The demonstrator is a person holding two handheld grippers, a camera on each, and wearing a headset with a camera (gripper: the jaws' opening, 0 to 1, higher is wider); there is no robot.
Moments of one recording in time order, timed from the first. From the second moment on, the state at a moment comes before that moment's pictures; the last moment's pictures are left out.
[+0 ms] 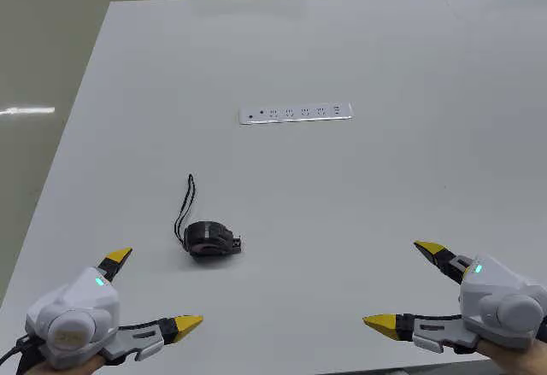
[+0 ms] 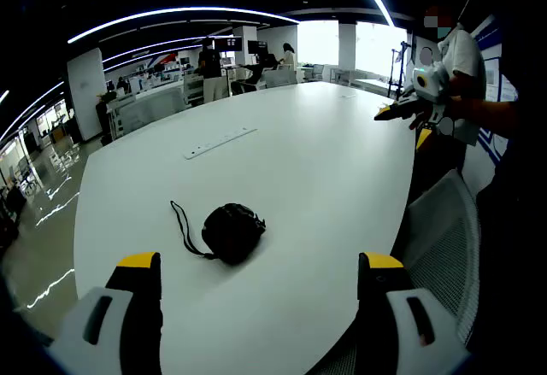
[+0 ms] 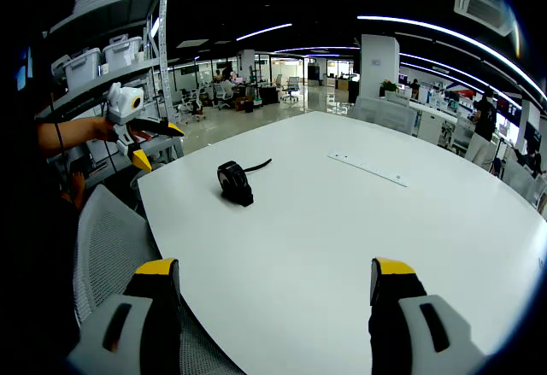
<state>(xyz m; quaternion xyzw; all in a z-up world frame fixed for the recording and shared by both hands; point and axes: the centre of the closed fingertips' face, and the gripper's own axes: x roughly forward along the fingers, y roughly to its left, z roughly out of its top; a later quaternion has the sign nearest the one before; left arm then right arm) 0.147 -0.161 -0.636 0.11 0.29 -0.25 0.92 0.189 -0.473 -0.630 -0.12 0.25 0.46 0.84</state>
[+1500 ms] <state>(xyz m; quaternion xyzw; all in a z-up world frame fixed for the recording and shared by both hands) 0.186 -0.158 -0.647 0.17 0.30 -0.30 0.89 0.209 -0.457 -0.640 -0.15 0.25 0.49 0.82</state>
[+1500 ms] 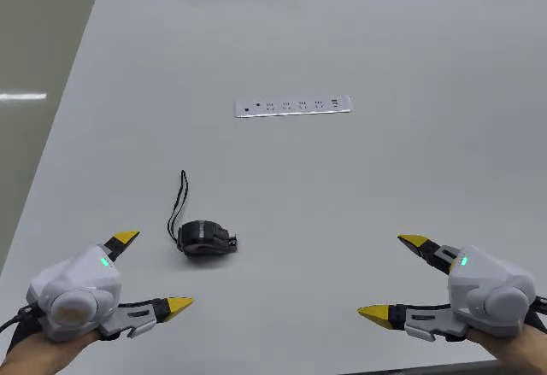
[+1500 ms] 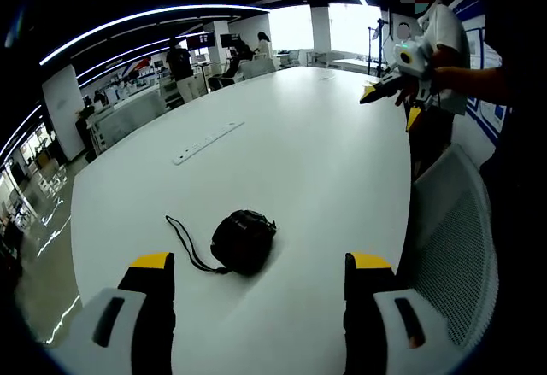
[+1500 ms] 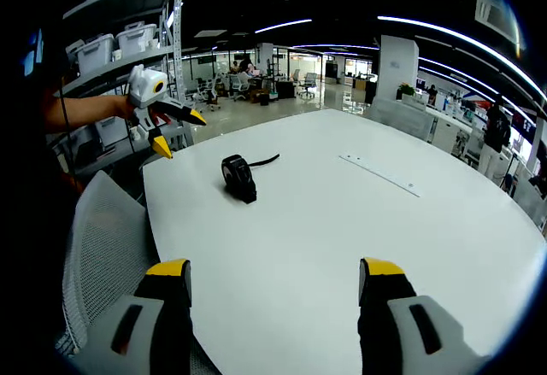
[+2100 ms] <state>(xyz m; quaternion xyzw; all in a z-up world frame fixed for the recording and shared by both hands) 0.212 -0.160 -0.672 0.24 0.32 -0.36 0.84 0.232 -0.432 -0.656 -0.19 0.24 0.54 0.79</state>
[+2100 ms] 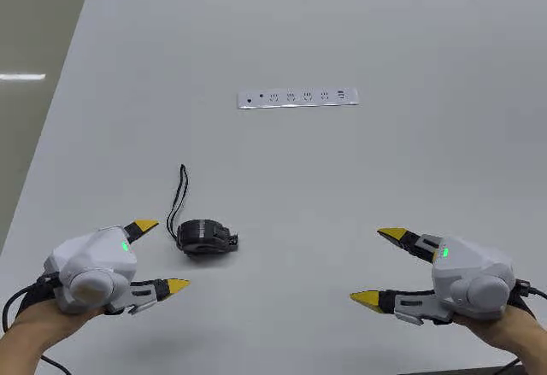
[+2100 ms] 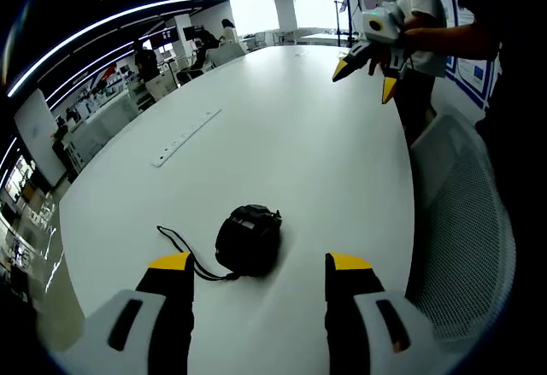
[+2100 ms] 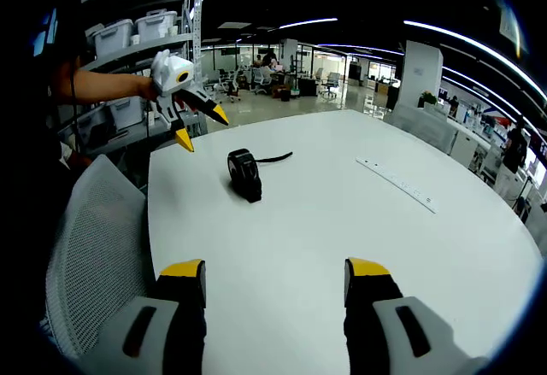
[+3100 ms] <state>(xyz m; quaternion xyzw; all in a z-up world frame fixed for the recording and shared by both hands) 0.250 -0.158 -0.724 0.33 0.35 -0.44 0.75 0.260 -0.373 -0.698 -0.21 0.23 0.61 0.72</state>
